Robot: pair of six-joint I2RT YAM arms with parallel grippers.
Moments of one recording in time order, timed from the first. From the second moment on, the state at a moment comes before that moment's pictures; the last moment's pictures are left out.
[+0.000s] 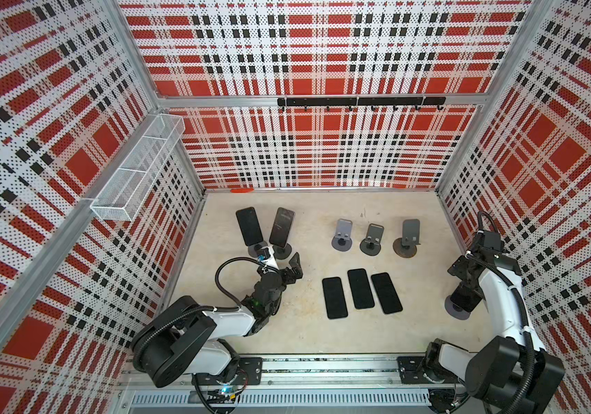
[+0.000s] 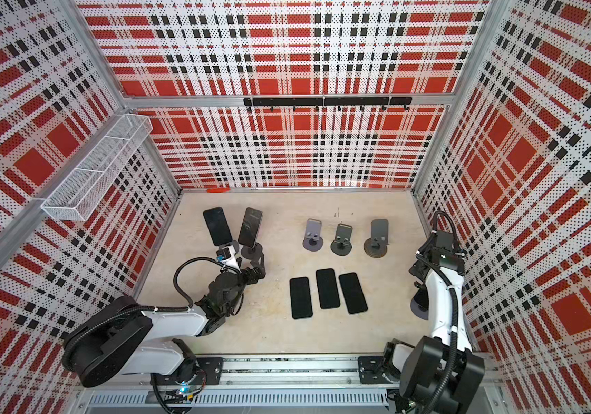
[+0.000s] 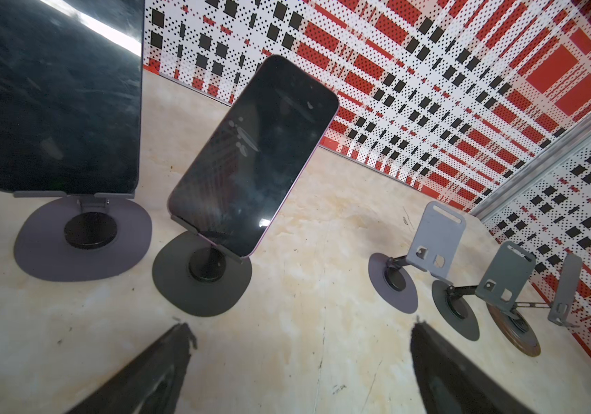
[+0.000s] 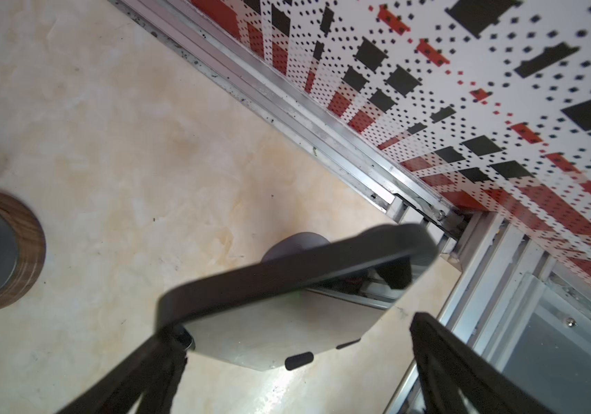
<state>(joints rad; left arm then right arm) -0.70 1.37 0.25 0.89 -0.50 -0.58 -0.40 1.16 0.93 -0.94 0.35 0.48</state>
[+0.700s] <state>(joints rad) -0.70 1.38 0.26 0.89 -0.48 -0.59 -0.40 1.17 0.89 -0.86 0.34 0.45</state>
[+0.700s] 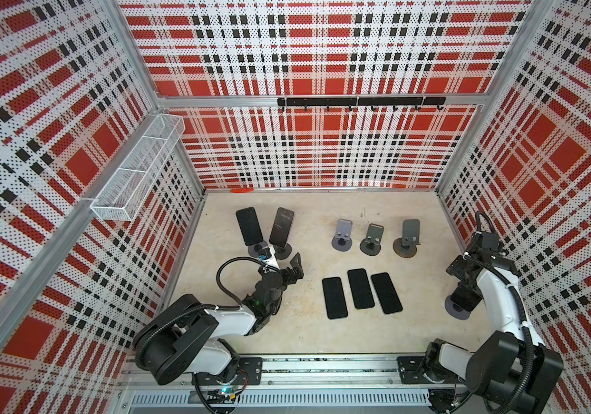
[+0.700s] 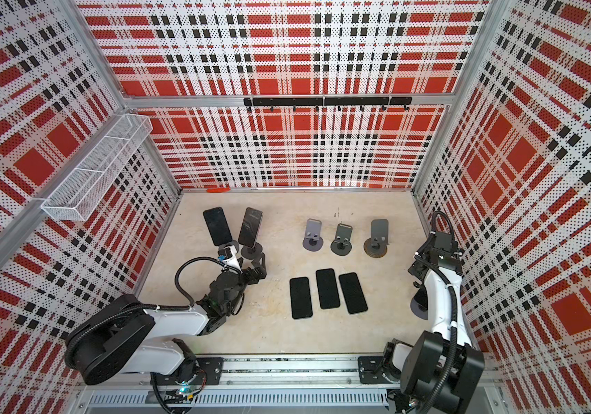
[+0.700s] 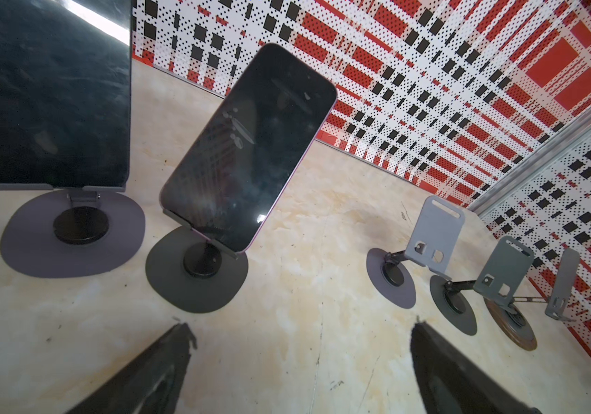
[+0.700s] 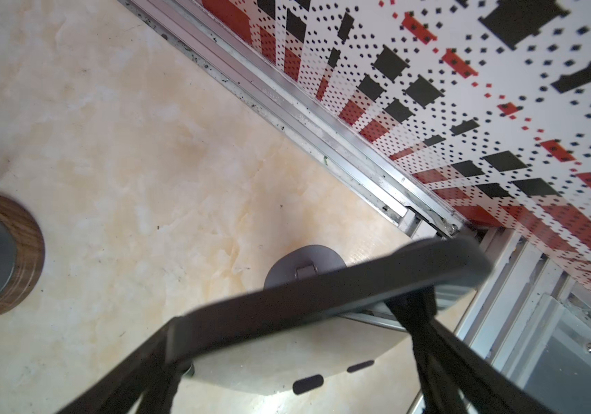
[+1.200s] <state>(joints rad) -0.70 1.38 0.26 0.89 -0.48 -0.60 -0.40 1.13 0.88 -0.82 0.39 0.44</state>
